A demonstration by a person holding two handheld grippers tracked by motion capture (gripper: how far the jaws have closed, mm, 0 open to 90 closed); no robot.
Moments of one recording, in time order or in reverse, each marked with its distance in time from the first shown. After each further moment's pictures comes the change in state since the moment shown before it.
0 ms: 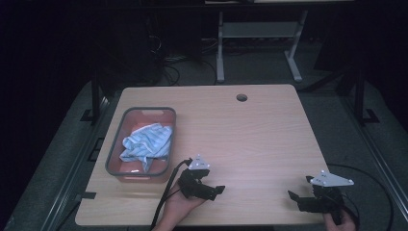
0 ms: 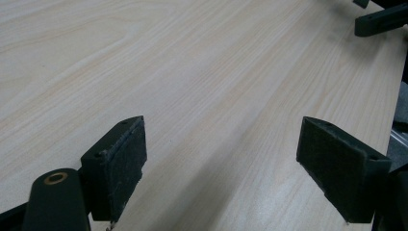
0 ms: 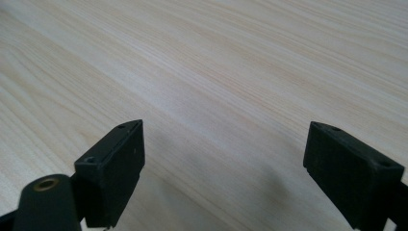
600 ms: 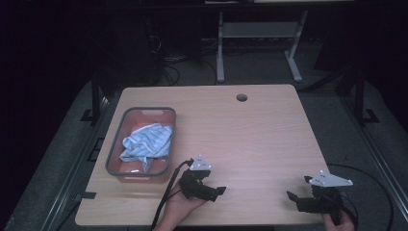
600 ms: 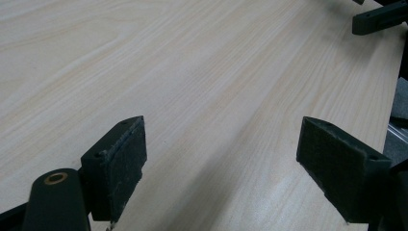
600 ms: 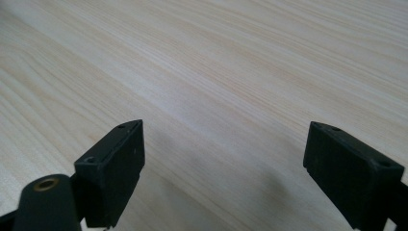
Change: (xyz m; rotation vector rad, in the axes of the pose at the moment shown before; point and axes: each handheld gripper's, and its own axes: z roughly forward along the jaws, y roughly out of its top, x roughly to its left) left arm -0.003 0.001 0.000 0.006 -0.002 0.018; right arm 0.004 0.002 0.000 -0.008 0.012 -0.005
